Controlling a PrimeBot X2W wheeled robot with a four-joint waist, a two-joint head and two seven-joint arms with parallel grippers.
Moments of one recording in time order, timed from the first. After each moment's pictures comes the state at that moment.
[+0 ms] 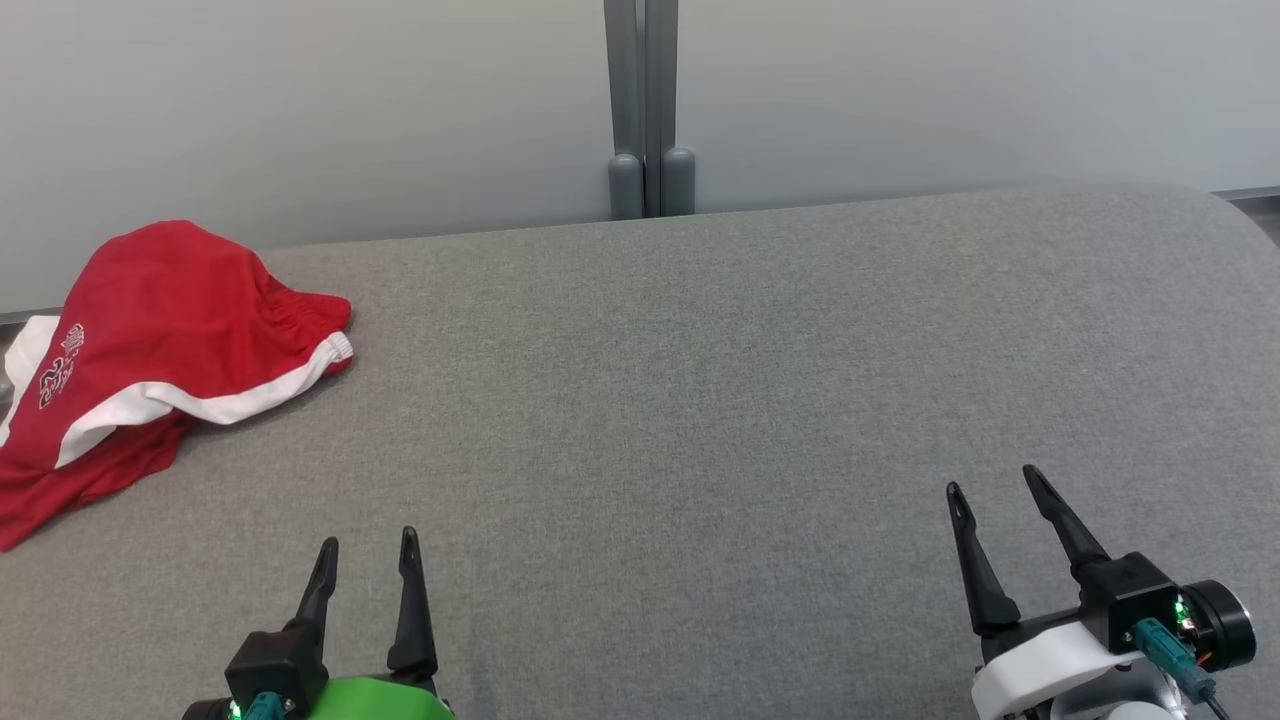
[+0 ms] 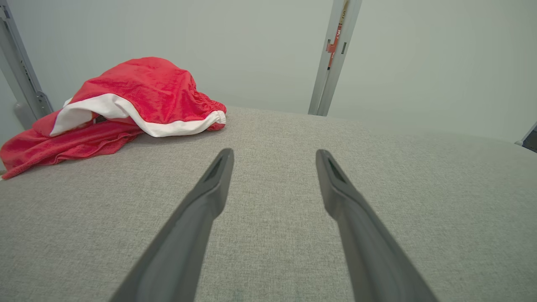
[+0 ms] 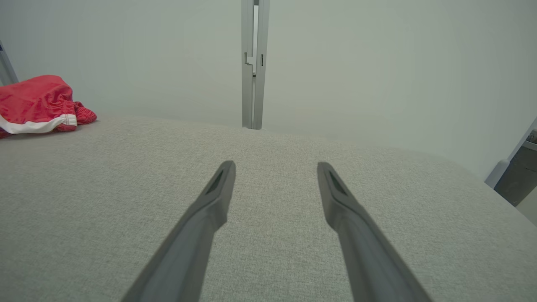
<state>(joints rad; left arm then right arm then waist) 0.06 0.05 -0.13 0.20 -0.27 -0.02 -0.26 0.03 -0.05 0.01 0.10 0.01 0.13 -0.25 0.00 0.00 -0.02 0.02</state>
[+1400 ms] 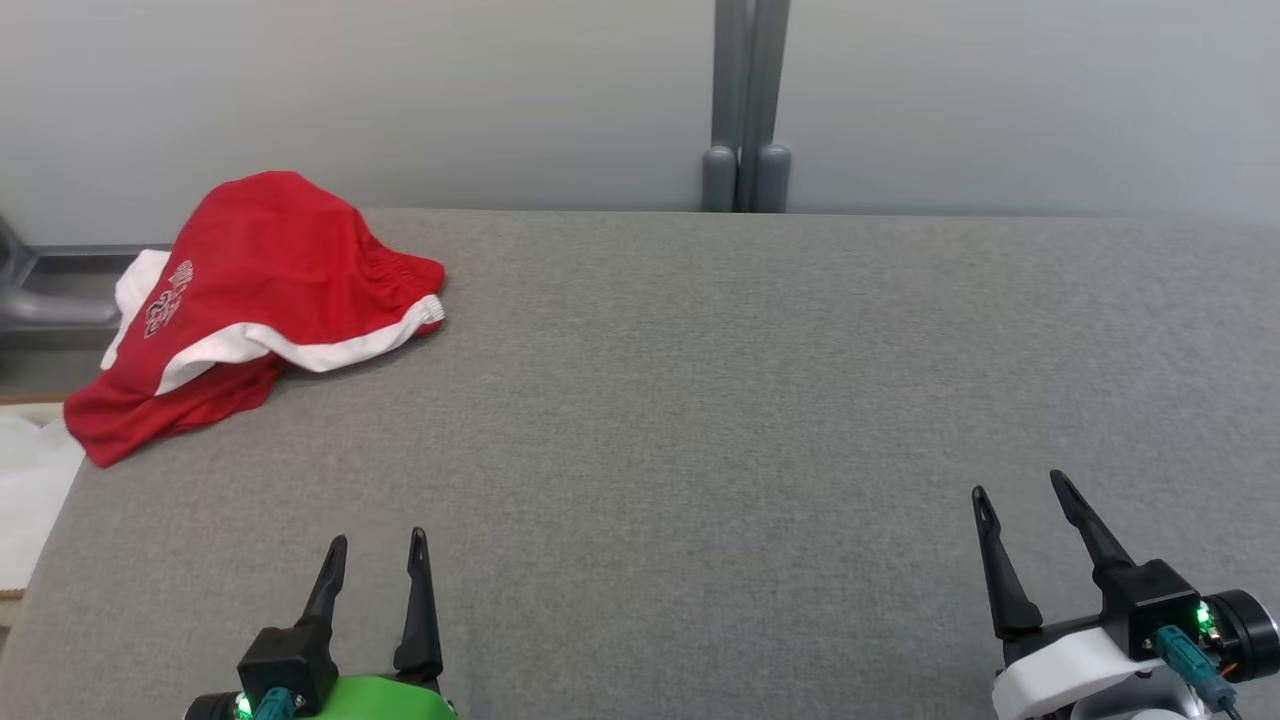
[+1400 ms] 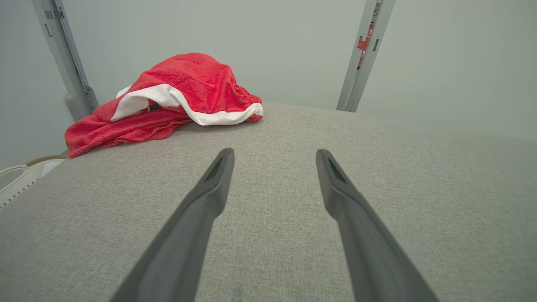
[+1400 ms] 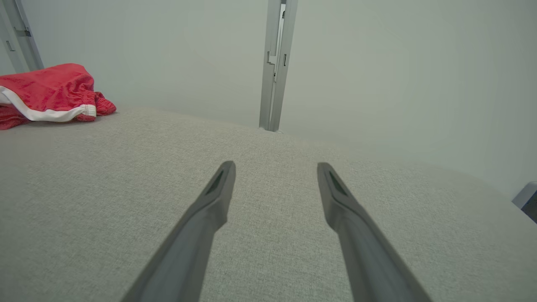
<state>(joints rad) 0.04 0.05 -0.14 0.23 -0.23 -0.02 -0.26 0.04 -0.05 -0.04 0.10 -0.02 0.13 -0.26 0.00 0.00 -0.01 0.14</state>
